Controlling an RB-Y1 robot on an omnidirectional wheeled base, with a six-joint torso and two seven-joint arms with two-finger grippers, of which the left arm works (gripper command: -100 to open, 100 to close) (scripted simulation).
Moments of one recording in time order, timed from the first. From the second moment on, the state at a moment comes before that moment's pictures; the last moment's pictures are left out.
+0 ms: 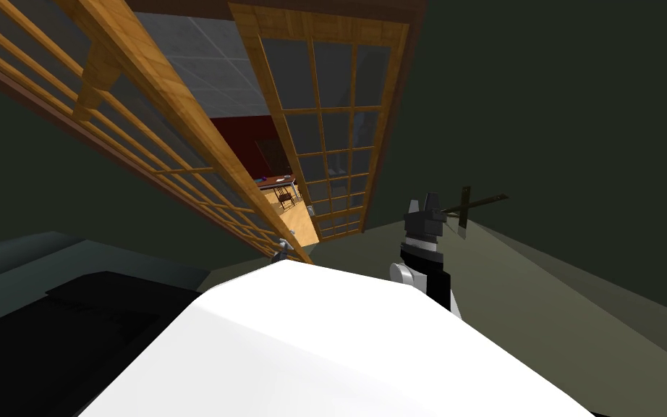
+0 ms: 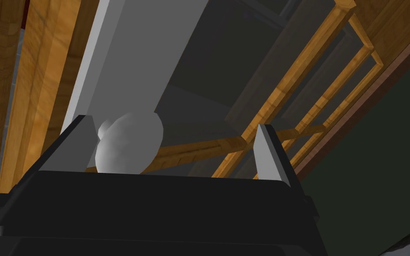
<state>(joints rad) 0.12 0.06 0.70 -0.66 -0.21 -0.82 -0.86</state>
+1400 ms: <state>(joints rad) 0.10 0.06 0.62 -0.67 -0.18 -0.82 -0.62</state>
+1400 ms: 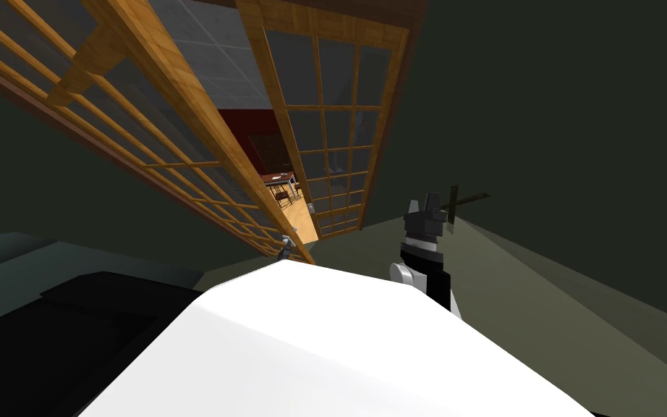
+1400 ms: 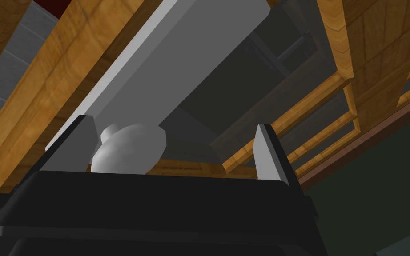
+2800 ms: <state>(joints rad) 0.07 0.08 0.51 -0.66 -0.12 -0.83 -0.32</state>
